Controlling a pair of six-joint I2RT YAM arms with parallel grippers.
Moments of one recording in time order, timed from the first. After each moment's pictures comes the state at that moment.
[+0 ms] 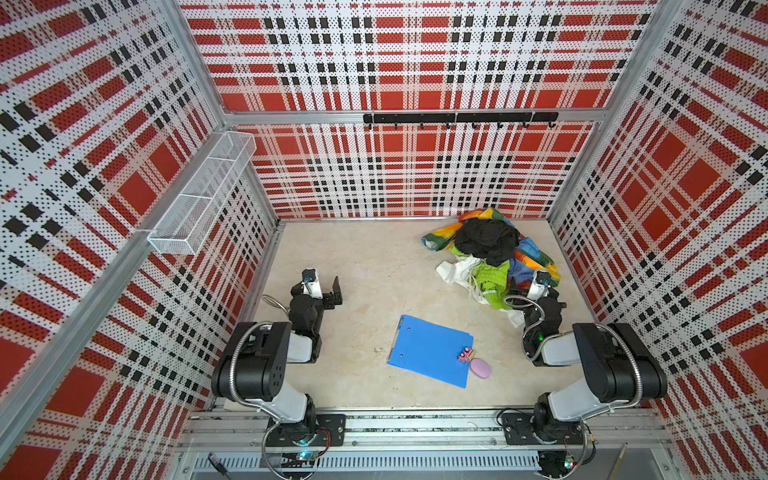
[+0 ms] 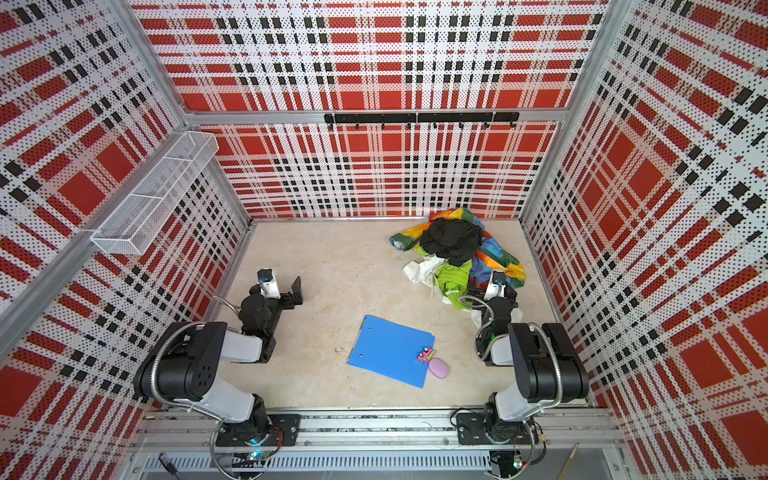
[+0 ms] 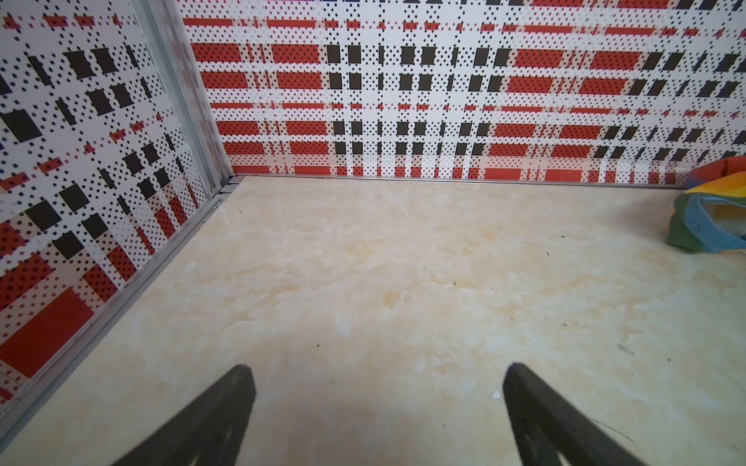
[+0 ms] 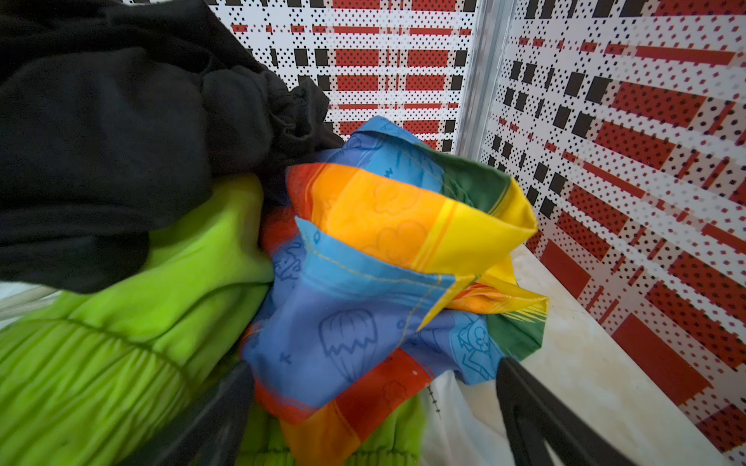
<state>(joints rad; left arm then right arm) -0.01 1.58 0.29 1.13 -0.03 0.00 0.01 1.55 0.25 1.16 0.22 0.01</state>
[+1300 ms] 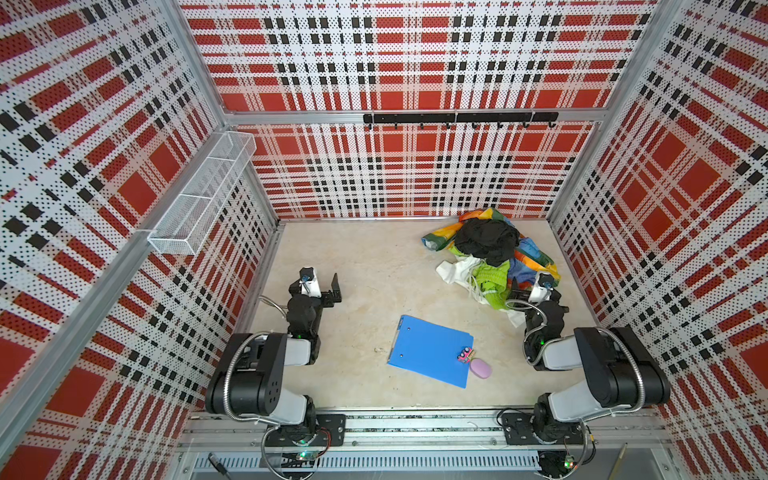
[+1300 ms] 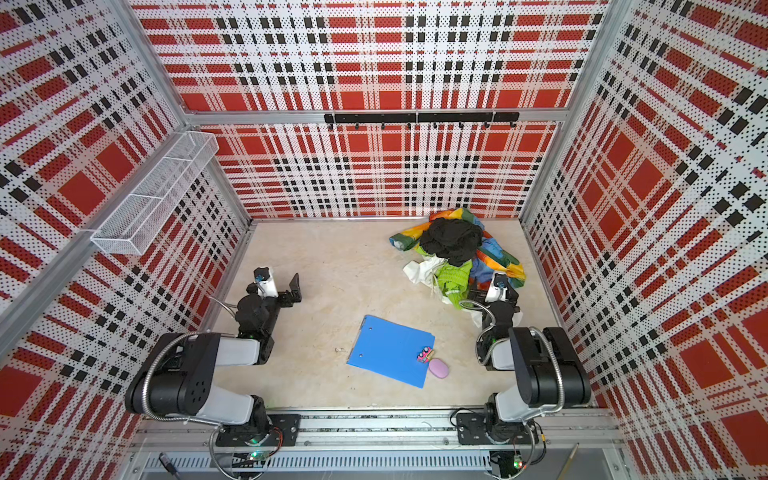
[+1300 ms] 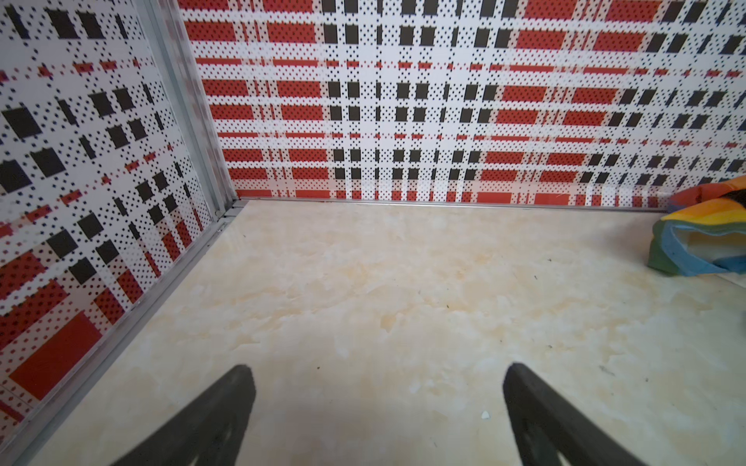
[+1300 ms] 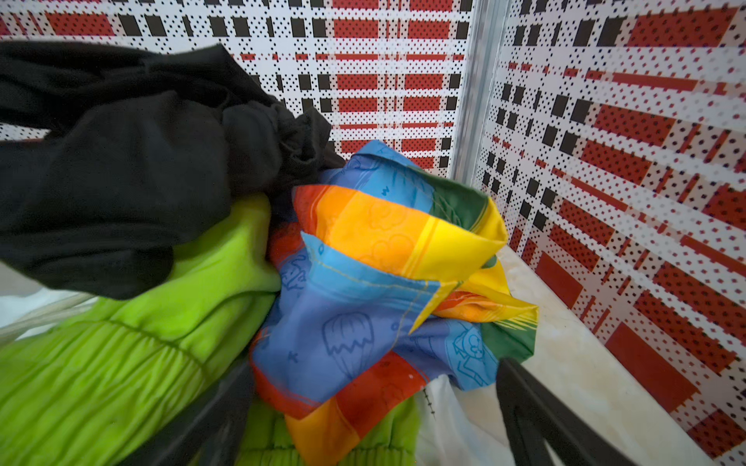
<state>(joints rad) -0.03 1.45 0.28 1.08 -0.05 0.01 0.01 1.50 0.21 1.22 0.22 0.01</state>
